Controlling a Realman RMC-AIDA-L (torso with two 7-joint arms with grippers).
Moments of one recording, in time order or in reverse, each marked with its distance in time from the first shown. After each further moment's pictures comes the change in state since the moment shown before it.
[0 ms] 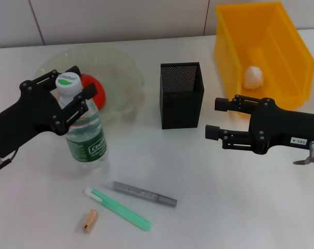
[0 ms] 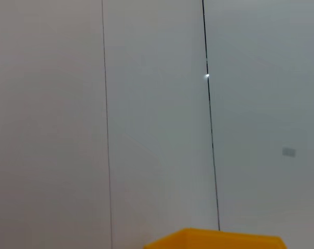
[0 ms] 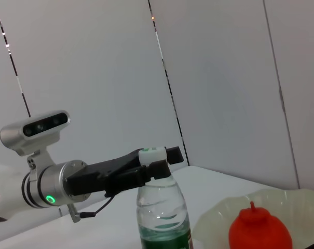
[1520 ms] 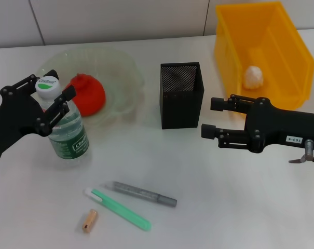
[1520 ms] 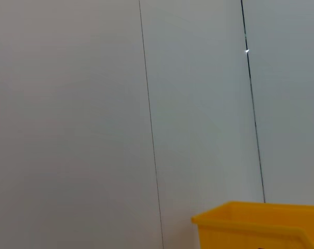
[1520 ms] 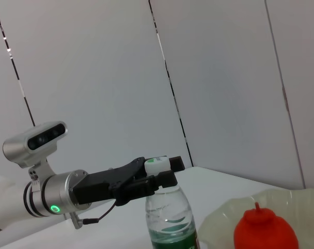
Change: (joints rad) left arm 0.039 -0.001 -0.050 -0.004 -0.001 -0.066 0.080; right arm 0.023 0.000 0.000 0.028 0.000 0.001 0.007
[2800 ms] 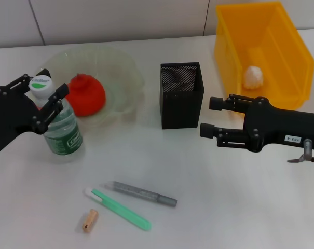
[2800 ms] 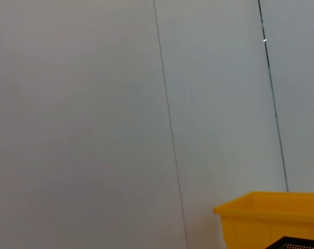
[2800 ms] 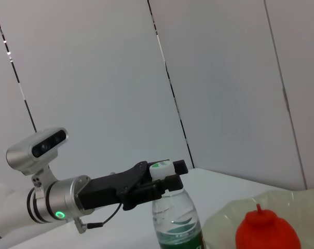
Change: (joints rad) left arm -0.009 -0.004 -0.039 -0.040 -0.009 -0.029 0.069; right arm 0.005 0.002 0.000 0.008 0.005 0.000 0.004
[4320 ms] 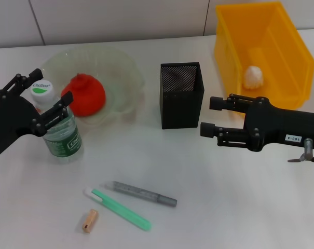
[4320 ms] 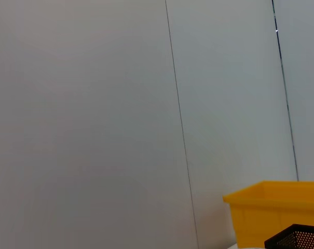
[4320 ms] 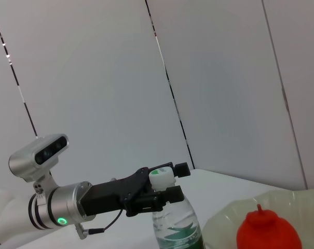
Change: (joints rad) left arm -0.002 -0.003 -0.013 -0.025 0.001 -0.024 0.030; right arm 0.001 -0.002 0.000 0.002 0.003 -0.001 0.011
